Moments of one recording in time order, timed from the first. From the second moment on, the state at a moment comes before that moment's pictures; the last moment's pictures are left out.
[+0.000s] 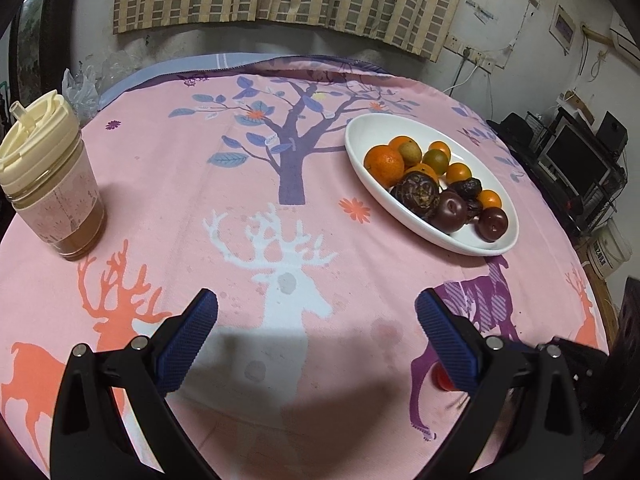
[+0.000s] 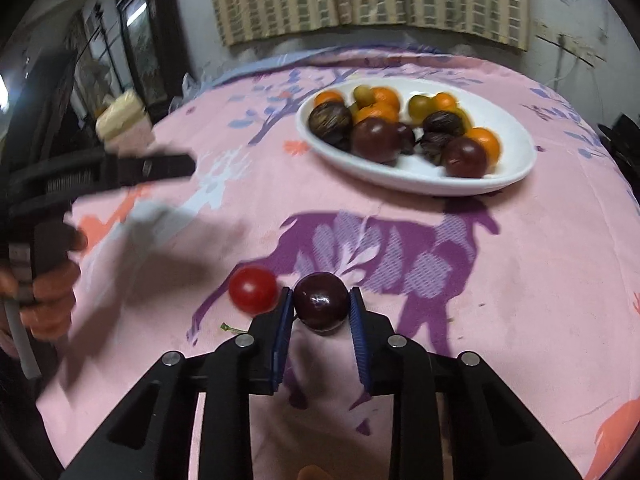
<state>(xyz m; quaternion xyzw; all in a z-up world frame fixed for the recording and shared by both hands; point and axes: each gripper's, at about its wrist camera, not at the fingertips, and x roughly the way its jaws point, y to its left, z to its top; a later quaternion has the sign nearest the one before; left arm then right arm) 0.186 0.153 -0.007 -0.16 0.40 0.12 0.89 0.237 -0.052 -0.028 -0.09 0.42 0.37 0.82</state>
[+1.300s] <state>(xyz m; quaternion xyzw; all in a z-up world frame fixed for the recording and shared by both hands) 0.208 0.074 0.000 -0.04 0.43 -0.08 0.90 0.266 -0.096 0.010 0.00 0.38 0.32 0.87</state>
